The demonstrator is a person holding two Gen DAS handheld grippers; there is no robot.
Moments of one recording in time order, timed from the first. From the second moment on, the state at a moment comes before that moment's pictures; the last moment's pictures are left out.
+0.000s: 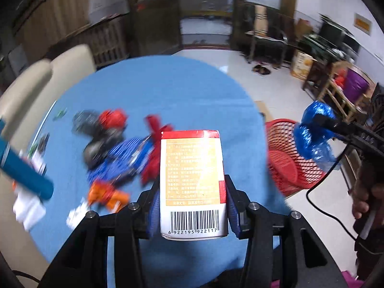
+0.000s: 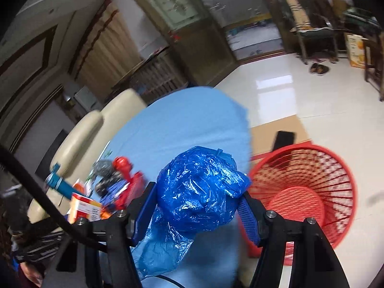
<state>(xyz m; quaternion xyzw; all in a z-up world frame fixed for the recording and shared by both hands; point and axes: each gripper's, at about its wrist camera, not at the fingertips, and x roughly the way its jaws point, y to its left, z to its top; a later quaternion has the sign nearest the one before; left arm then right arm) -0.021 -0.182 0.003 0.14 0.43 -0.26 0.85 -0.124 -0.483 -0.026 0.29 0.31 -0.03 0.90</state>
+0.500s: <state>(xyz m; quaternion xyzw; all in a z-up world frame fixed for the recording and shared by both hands) -0.021 -0.354 -0.021 0.20 0.44 -0.40 0.78 -0.186 -0.601 -0.064 0.30 0.30 -0.20 0.88</state>
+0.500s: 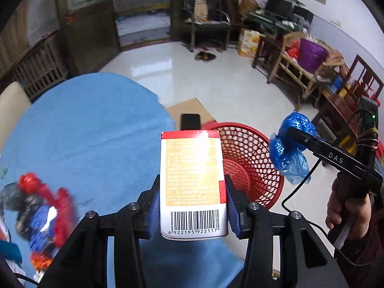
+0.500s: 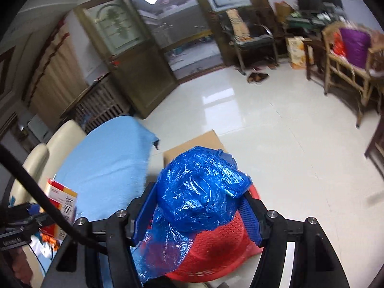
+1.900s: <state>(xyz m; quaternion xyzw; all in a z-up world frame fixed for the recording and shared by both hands) -0.007 -0.027 -0.004 0.08 0.45 -0.07 0.89 -0.078 -0.641 -0.172 0.38 0.47 -0.18 0.78</state>
